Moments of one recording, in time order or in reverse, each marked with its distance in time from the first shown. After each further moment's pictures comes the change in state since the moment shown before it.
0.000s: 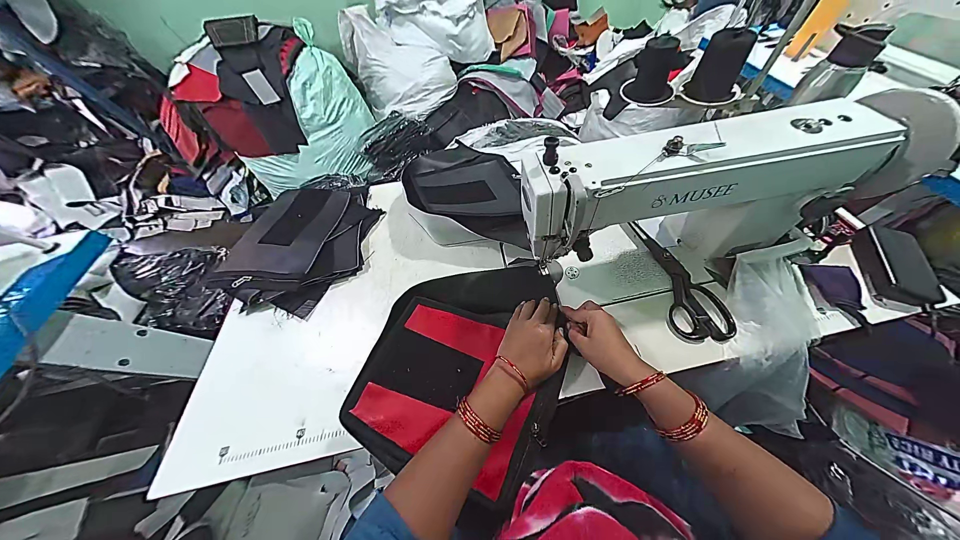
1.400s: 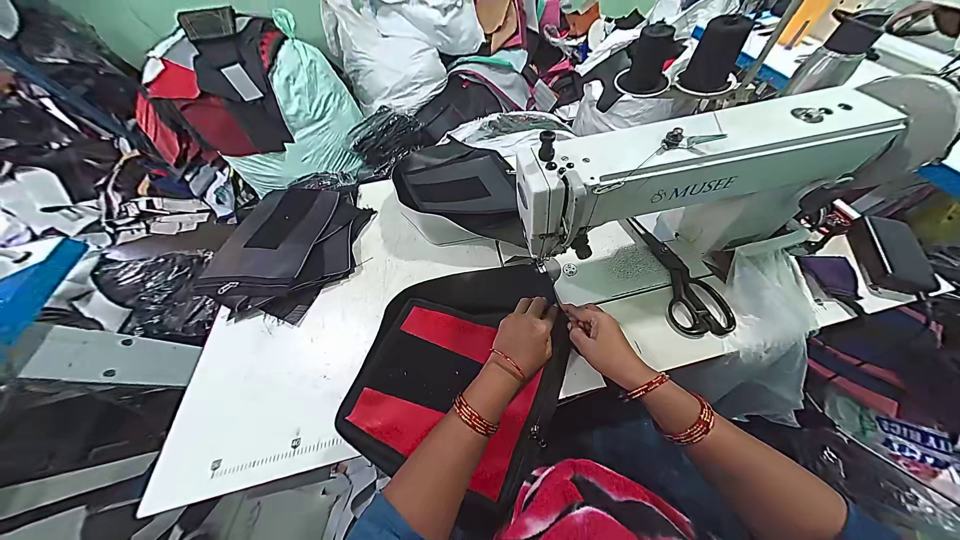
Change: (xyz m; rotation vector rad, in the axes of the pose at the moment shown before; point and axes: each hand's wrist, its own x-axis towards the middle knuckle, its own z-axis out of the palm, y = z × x) left_hand 0.006 -0.003 -0.013 0.010 -0.051 -0.034; right_hand -0.004 0.013 0.010 0.186 0.094 -0.034
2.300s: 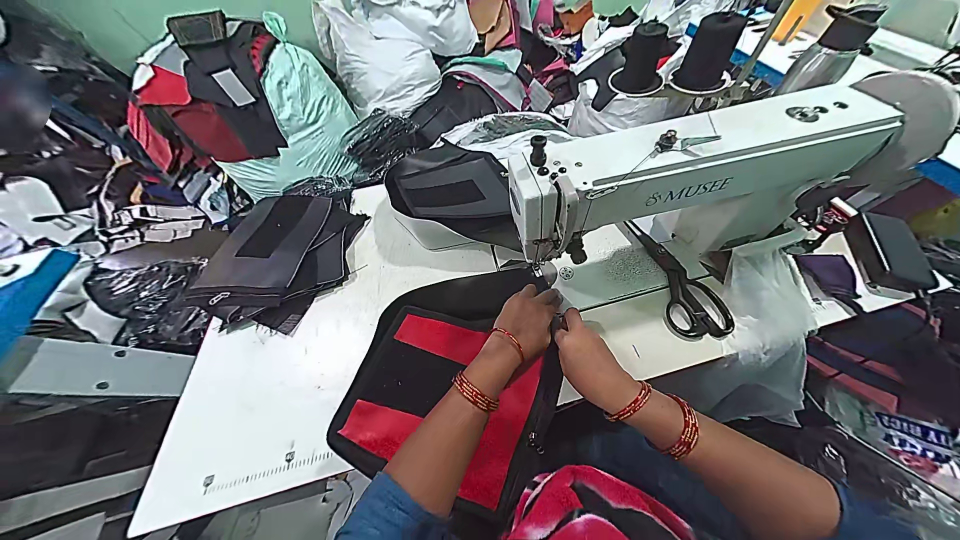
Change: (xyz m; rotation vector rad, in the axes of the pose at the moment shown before) left_hand 0.038 -0.002 -0.024 0.139 -0.299 0.082; right_hand -0.009 -0.041 0.015 -0.667 -0.232 0.040
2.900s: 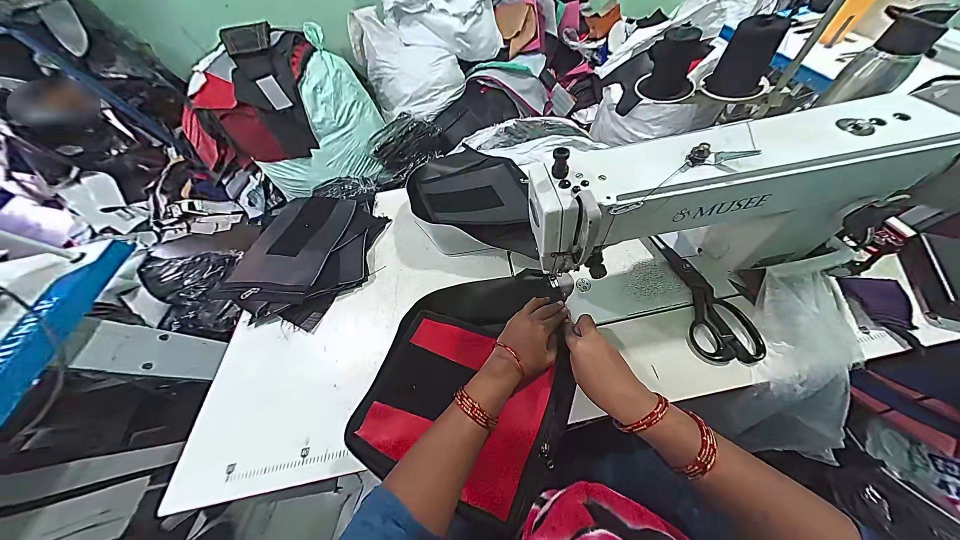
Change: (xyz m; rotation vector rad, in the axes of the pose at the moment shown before) left_hand -0.013 -0.022 0.034 -0.263 0.395 0.087; right_hand 0.015 0.003 0.000 -0.015 0.037 -0.017
